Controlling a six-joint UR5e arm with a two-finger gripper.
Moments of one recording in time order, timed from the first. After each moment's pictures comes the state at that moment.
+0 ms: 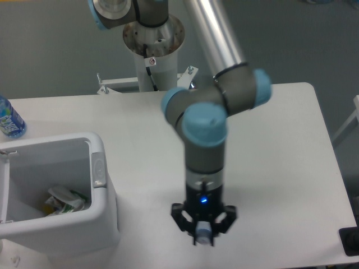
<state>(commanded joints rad) 2.41 -2.07 -1.16 -0.67 1.29 0.17</state>
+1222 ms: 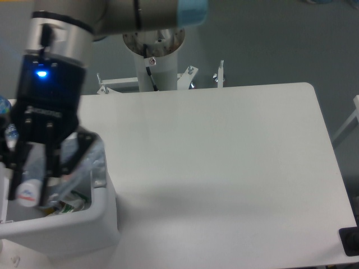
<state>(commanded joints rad) 2.04 -1.95 -1.15 -0.61 1.25 0.05</state>
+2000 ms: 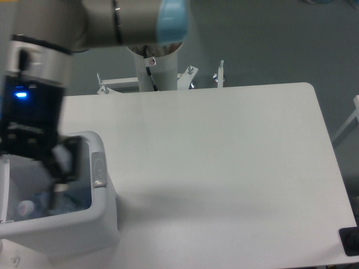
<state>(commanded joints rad) 2.25 -1.90 -1.22 -0.63 1.43 0.07</state>
